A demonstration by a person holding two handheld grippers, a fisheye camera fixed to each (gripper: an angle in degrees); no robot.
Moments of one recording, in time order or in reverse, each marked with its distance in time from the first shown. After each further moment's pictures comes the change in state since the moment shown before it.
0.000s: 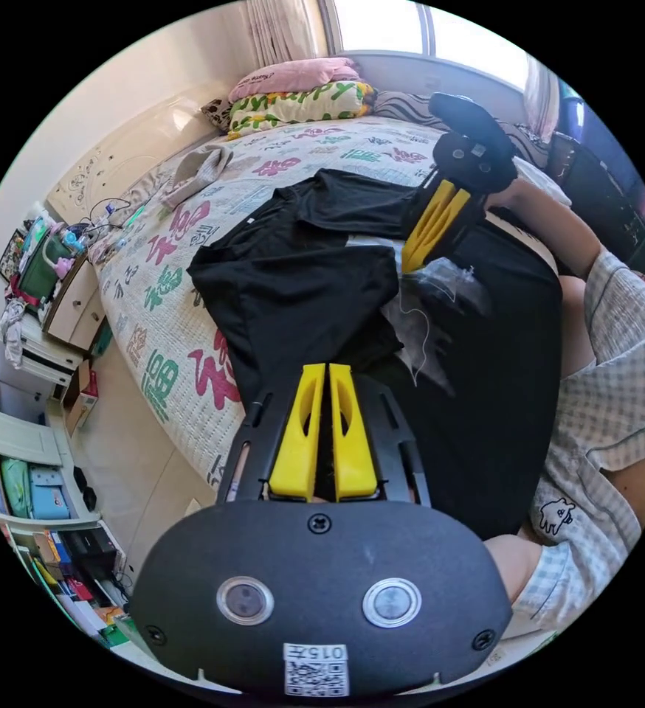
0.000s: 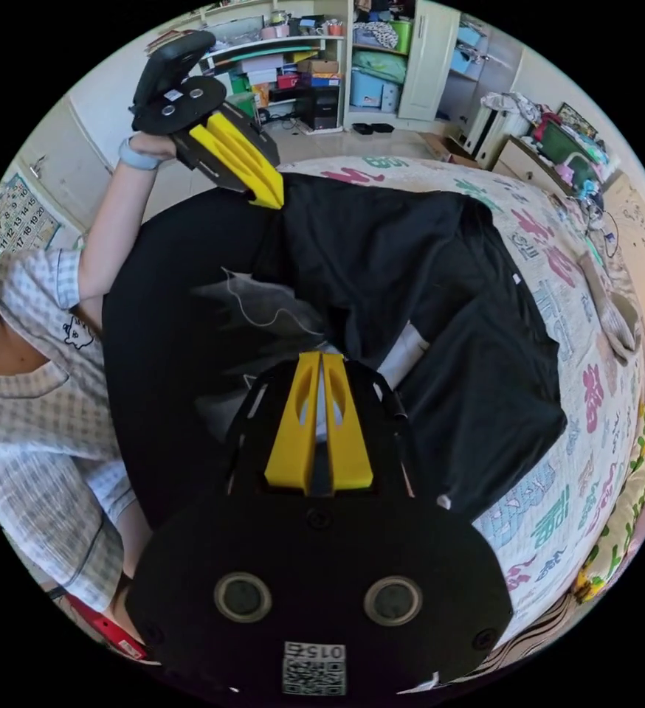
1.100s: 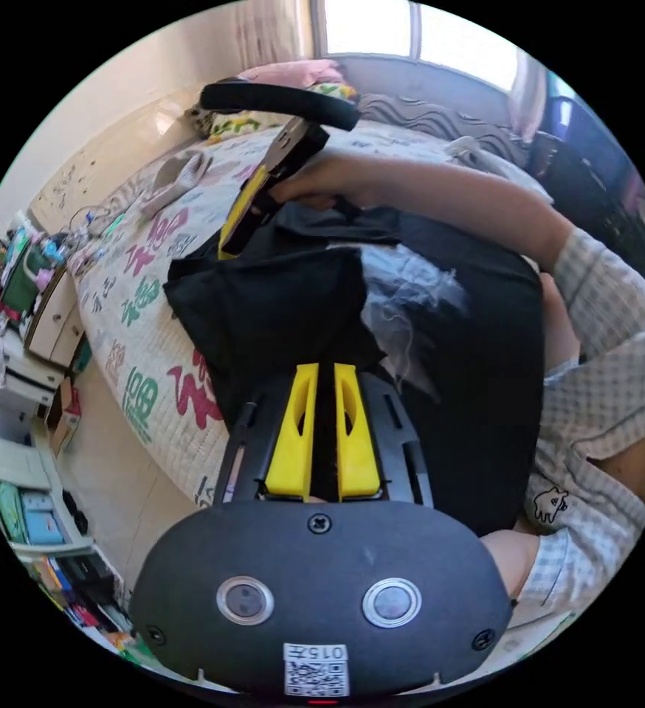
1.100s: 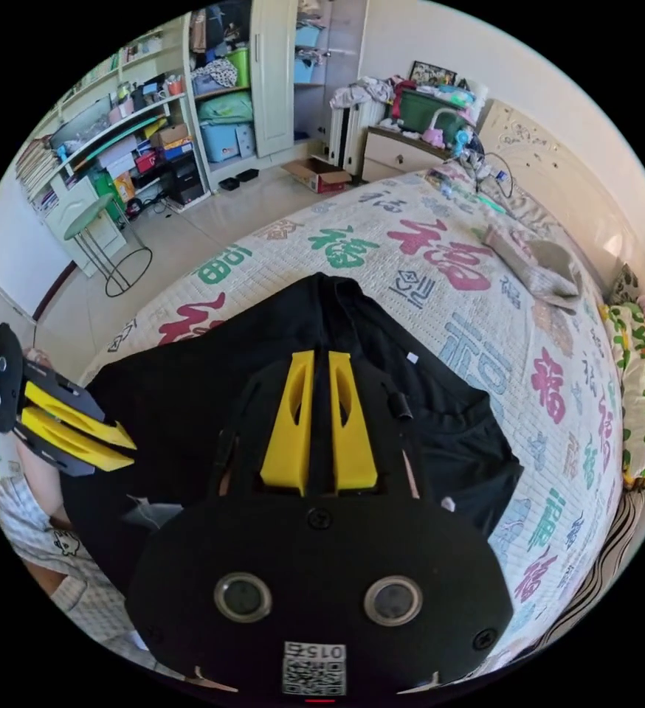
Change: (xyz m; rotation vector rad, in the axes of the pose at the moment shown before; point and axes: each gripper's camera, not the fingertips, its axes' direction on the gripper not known) left arm -0.023 -0.006 0.002 0.040 0.086 0.062; right arm 0.106 -0.087 -0.049 0.205 0.188 0.416
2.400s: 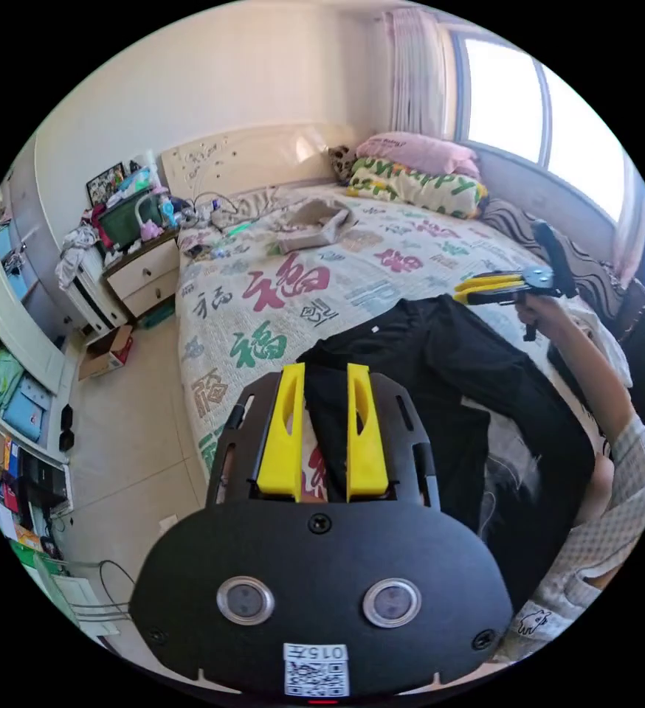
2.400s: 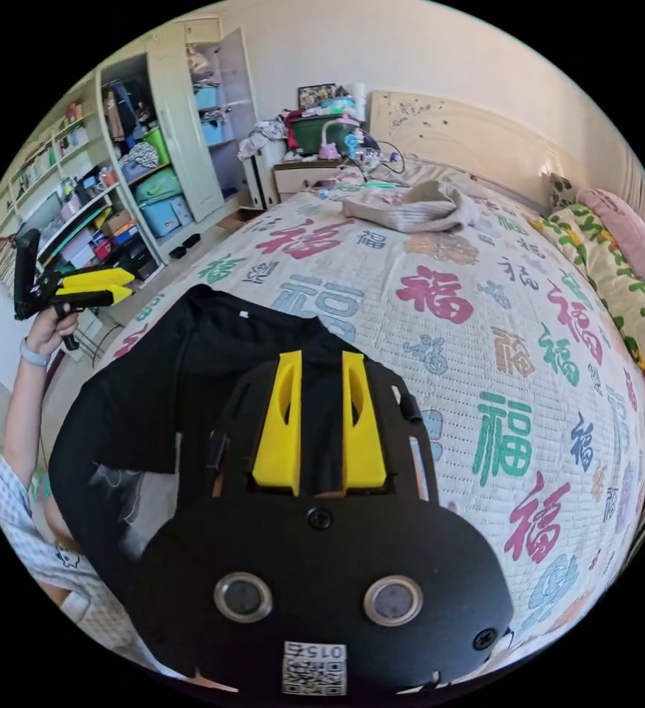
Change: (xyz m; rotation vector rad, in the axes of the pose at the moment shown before) left arm -0.147 -0.064 -0.070 0.221 -0.214 -0.429; right arm 0.155 0.160 -0.117 0.104 0.017 0.322
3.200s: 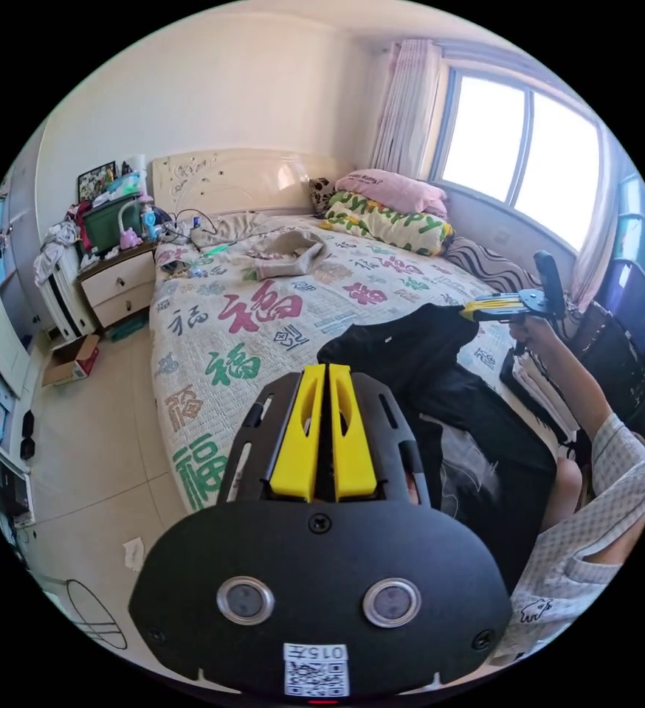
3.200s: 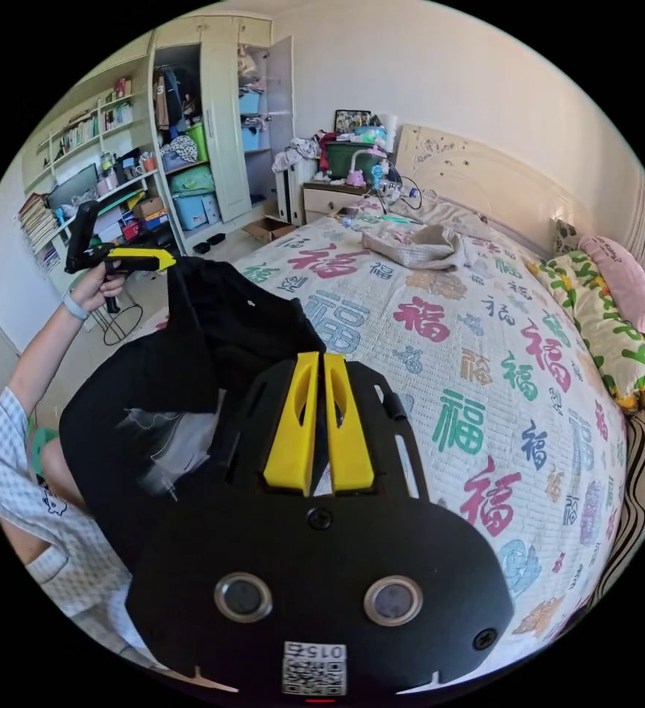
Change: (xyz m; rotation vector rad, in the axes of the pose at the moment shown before) left arm -0.009 0.039 -0.078 0.144 0.171 -0.021; right arm -0.042 0.151 -0.168 0.095 0.000 -0.161
